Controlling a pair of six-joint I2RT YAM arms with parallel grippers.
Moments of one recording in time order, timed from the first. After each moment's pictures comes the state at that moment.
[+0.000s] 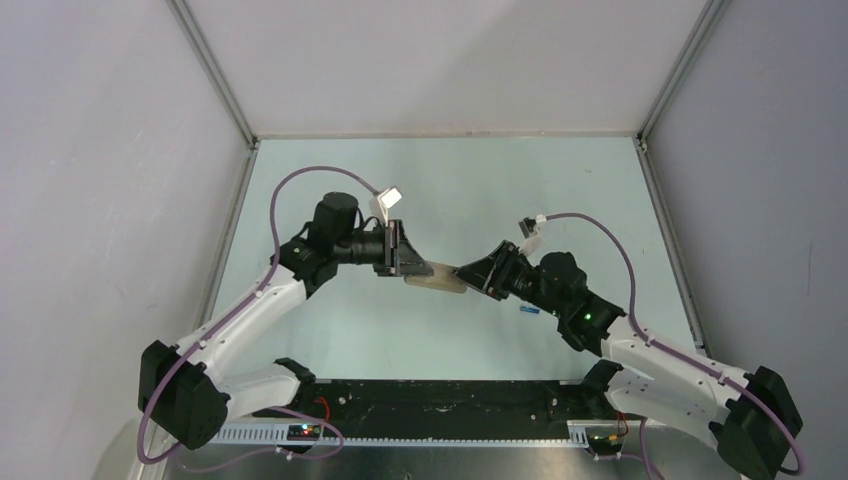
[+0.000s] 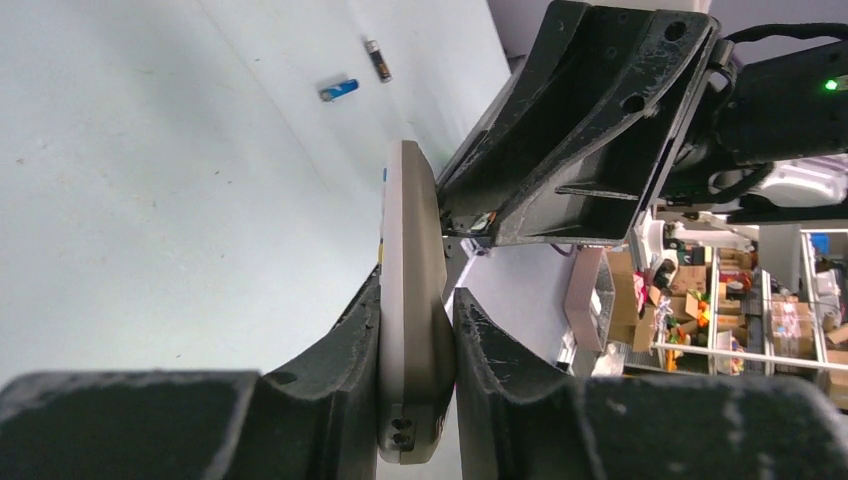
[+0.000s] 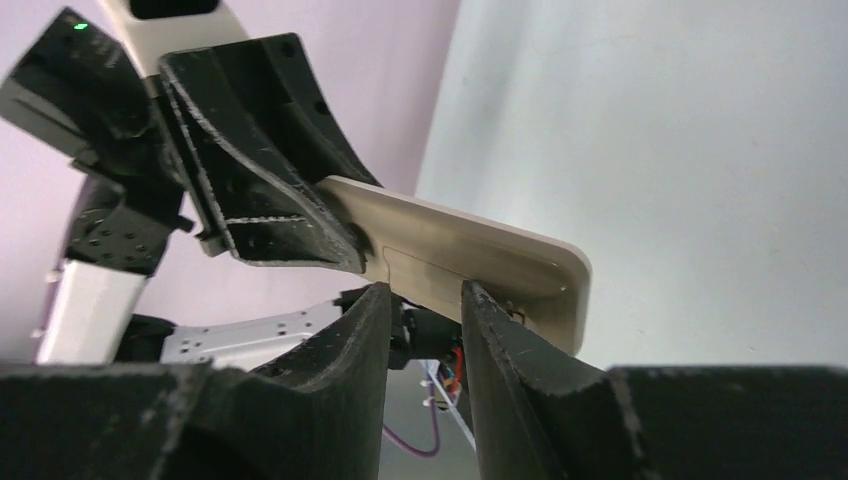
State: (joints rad) left arm -0.53 1.13 0.88 -0.30 0.74 -0.65; right arm 0.79 0.90 0.51 0.22 -0.15 1.11
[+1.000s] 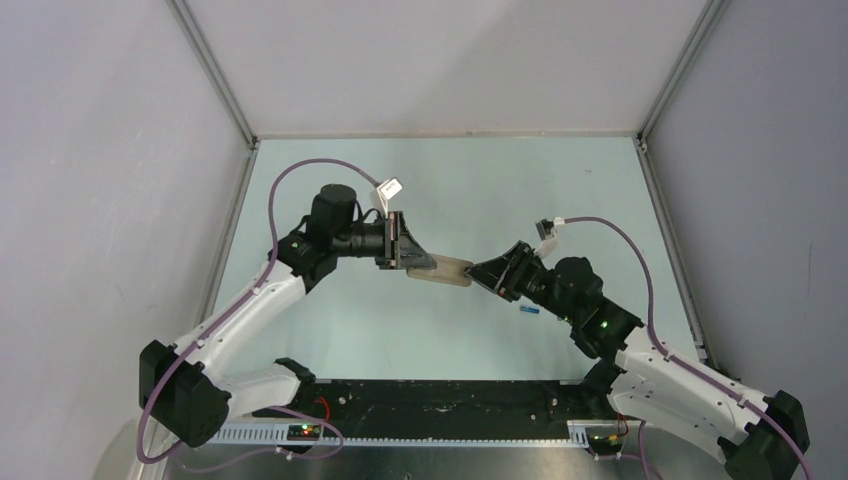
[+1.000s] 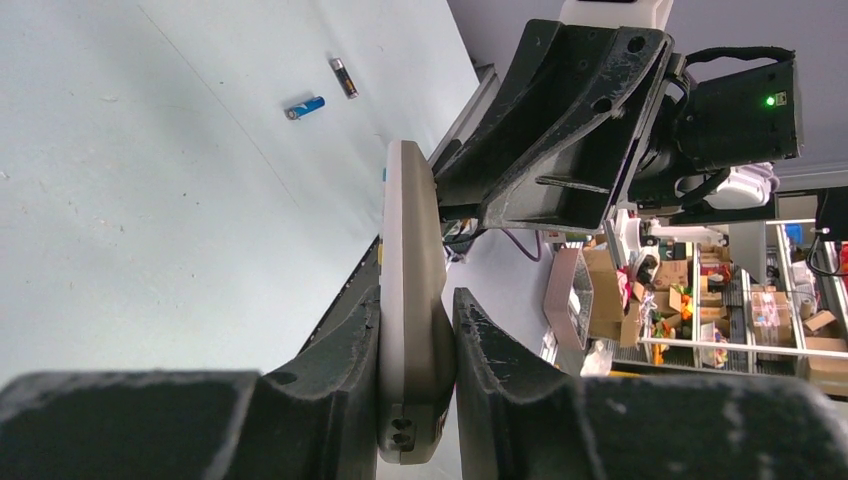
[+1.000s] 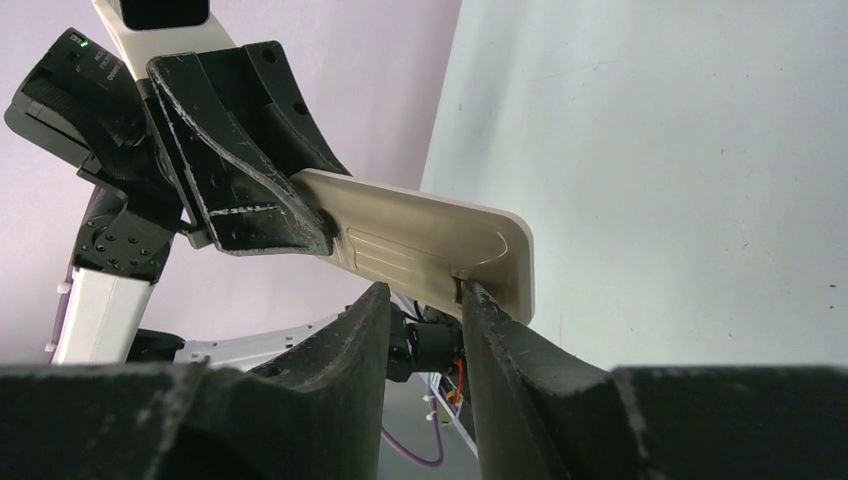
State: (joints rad) left arm -0.53 1.15 0.95 -0.29 0.78 -0.69; right arm 0.78 0.75 0.51 0.12 -0.09 1.13
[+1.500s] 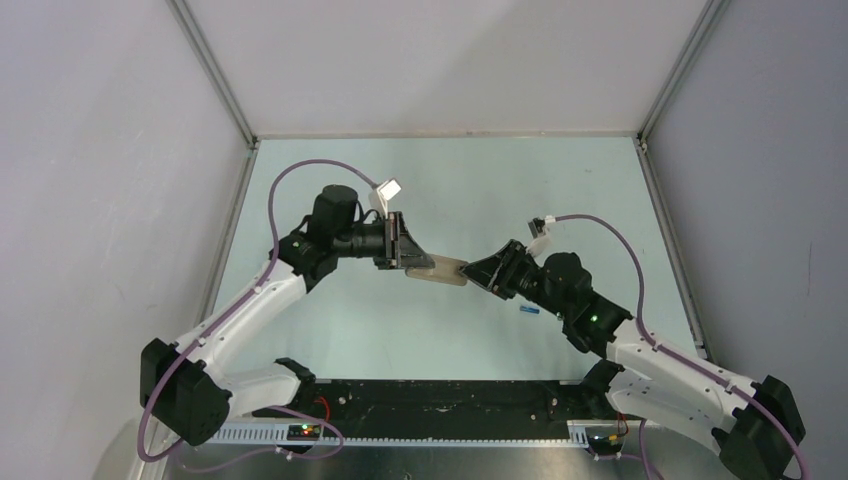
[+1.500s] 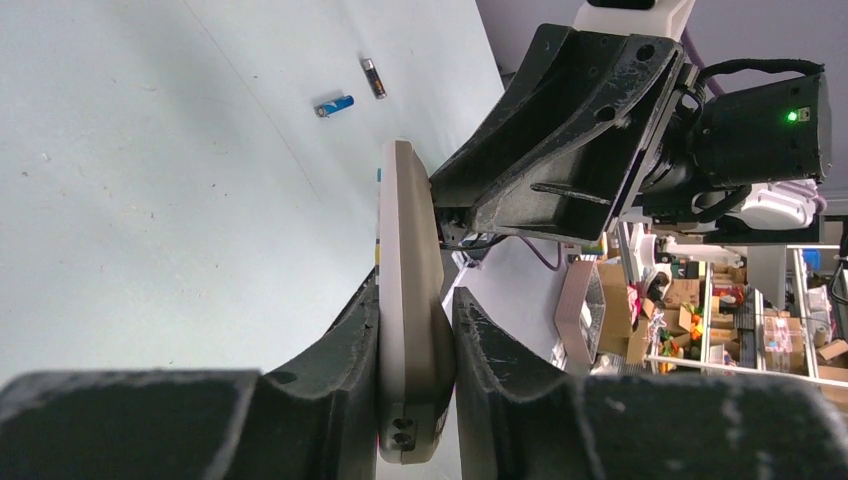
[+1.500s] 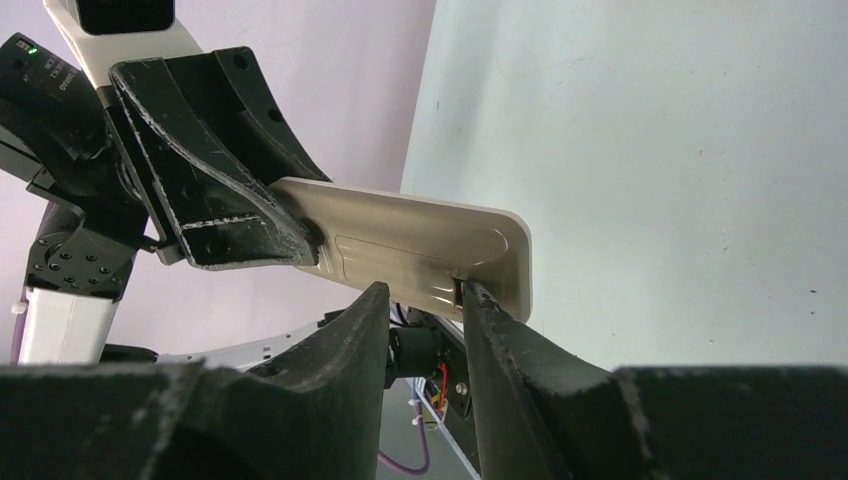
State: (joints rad) left arm -0.53 1.15 0.95 -0.32 0.73 -0.69; right arm 0.78 0.84 0.51 0.16 -0.09 1.12
